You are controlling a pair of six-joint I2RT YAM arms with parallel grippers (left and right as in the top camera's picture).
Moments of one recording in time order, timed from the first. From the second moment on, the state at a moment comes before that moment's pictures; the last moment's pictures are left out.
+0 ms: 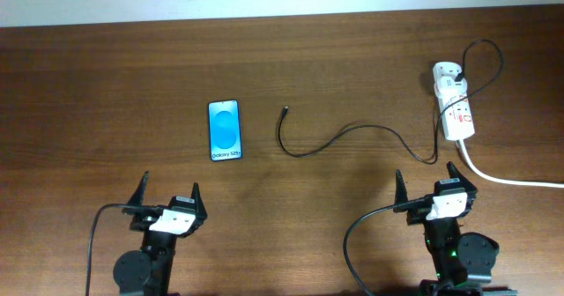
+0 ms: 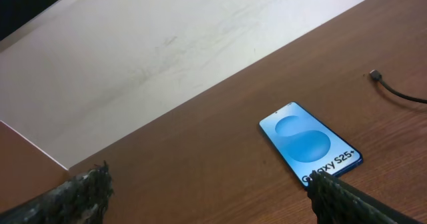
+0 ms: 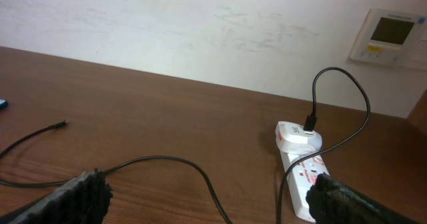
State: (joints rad) left arm 0.07 0.01 0.01 -0.06 0.15 0.53; right arm -0.13 0.01 0.01 -0.06 -0.20 -0.15
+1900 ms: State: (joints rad) left arm 0.07 0.01 0.01 -0.06 0.15 0.53; right arm -0.13 0.01 0.01 -0.06 -0.20 -0.15
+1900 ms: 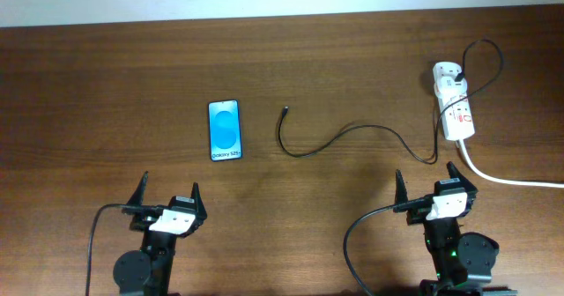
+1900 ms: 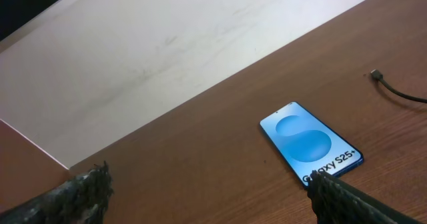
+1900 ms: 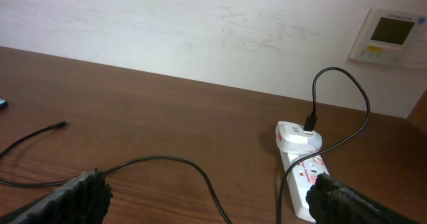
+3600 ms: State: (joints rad) left arm 0.07 0.07 0.25 0.06 0.18 0.24; right arm -0.13 0.01 0.01 -0.06 -0.20 -0.15
